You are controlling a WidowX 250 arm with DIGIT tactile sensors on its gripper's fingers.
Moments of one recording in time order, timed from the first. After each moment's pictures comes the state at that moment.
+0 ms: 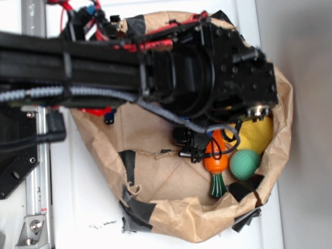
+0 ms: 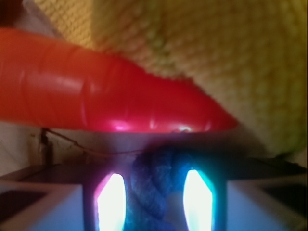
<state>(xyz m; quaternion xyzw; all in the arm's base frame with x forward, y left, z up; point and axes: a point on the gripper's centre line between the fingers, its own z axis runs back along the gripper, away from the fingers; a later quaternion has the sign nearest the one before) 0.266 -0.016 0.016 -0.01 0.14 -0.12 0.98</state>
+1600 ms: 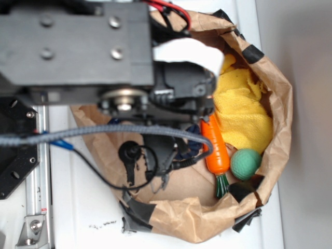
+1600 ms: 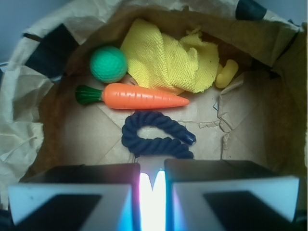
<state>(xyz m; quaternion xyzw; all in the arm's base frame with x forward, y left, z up) 0.241 -0.020 0.154 -0.03 -0.07 -0.01 1.00</state>
